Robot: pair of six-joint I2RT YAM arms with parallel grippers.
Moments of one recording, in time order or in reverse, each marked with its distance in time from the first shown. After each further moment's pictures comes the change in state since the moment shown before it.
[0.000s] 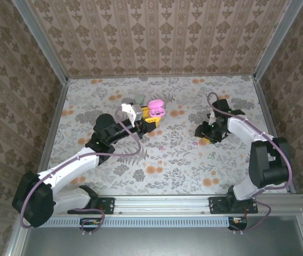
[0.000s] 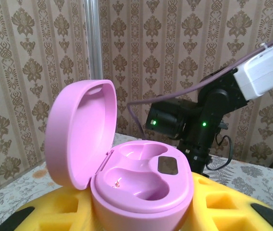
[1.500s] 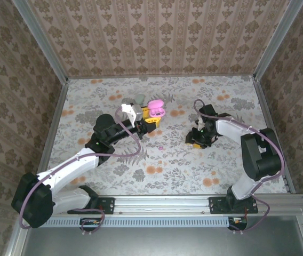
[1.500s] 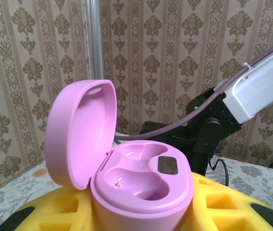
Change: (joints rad) left arm -0.006 -0.010 0.000 -0.014 -0.010 0.000; right arm 0.118 0.085 -0.033 0.085 -0.022 0.046
